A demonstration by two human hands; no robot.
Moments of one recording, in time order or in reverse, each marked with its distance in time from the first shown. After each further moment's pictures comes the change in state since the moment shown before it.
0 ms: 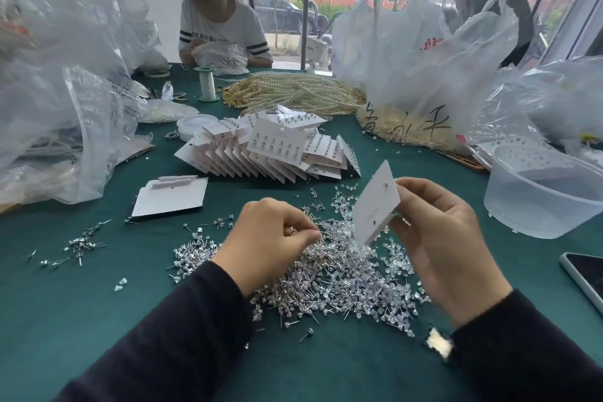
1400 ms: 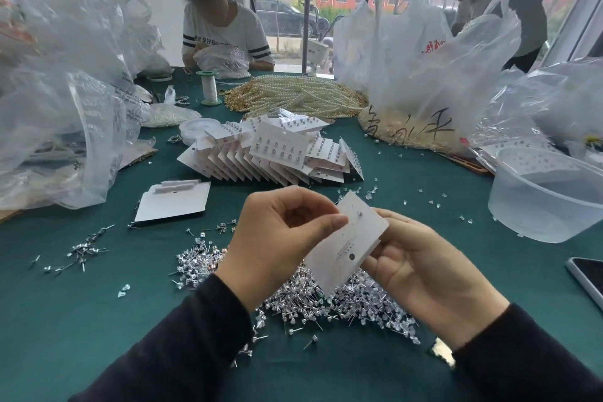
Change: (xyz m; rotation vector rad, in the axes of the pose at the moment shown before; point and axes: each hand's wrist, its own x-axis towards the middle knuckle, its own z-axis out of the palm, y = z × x) left_hand -0.007 0.021 -0.005 -0.642 0.115 0.087; right_hand -0.010 0.004 0.008 0.319 -0.252 0.434
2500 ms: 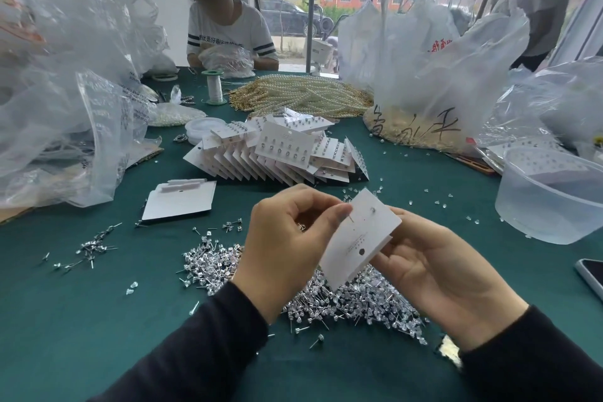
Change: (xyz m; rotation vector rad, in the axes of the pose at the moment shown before) left_hand -0.003 0.000 0.008 0.187 0.139 0.066; right_hand -0.006 -0.006 0.003 0.000 0.038 0.006
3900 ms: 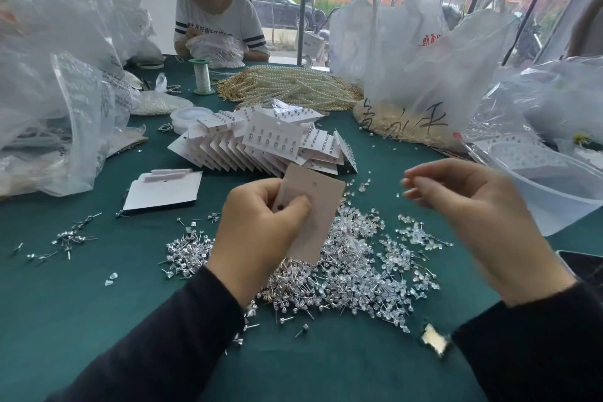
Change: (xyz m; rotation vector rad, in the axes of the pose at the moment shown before) left_hand 0.000 -0.004 -0.005 -0.124 0.054 -0.264; right_hand -0.004 -0.043 -0.023 -0.960 0.279 -0.544
